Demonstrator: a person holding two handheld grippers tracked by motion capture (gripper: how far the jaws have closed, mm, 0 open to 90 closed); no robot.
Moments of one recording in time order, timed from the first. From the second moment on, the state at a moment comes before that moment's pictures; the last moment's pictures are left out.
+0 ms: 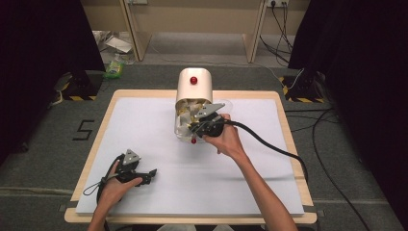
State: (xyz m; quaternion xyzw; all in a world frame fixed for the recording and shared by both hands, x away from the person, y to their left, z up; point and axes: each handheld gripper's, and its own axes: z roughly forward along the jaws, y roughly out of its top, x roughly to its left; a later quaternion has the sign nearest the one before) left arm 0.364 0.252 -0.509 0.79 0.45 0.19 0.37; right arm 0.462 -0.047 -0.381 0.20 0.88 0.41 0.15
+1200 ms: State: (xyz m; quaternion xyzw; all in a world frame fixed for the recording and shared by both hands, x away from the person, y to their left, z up) left arm 0.364 0.253 -0.509 0.79 0.45 0.19 0.37; right arm 0.445 -0.085 -0.322 0.18 0.81 0.51 0.23
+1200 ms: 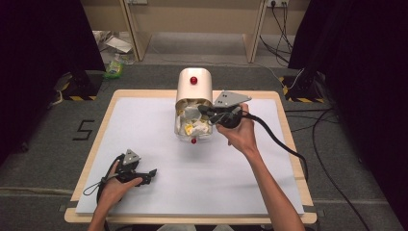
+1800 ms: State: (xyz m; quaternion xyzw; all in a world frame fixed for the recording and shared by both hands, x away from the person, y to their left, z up) left arm 0.364 0.252 -0.509 0.79 0.45 0.19 0.37; right arm 0.441 -0.123 -0.297 0.20 0.79 0.52 0.26
